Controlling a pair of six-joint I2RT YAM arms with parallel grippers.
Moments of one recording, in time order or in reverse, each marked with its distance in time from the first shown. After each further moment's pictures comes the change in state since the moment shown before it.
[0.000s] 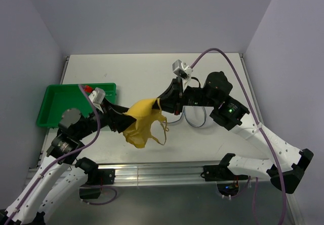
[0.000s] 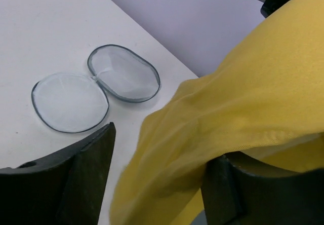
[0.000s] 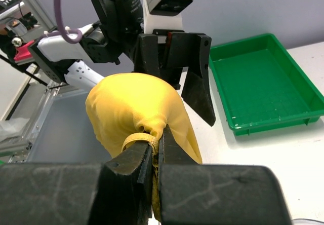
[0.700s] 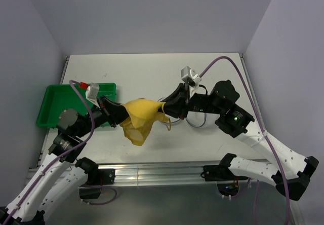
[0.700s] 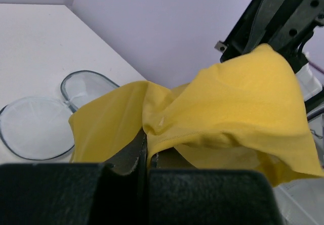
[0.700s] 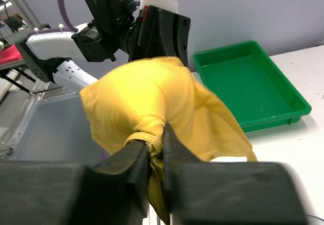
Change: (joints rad) left arm -0.006 0.022 -0.003 0.175 -0.001 -0.167; right arm 0.003 -0.091 -0.101 0.061 0.049 -0.016
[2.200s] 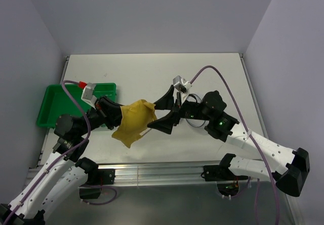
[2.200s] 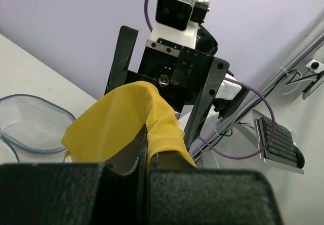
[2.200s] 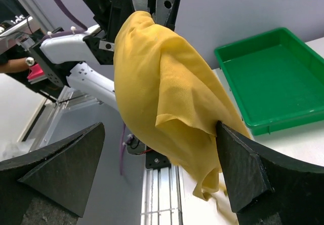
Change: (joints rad) left arm 0.000 0.016 -0.068 0.346 0.132 -0.248; right arm 0.056 0.011 -0.251 0.320 0.036 0.167
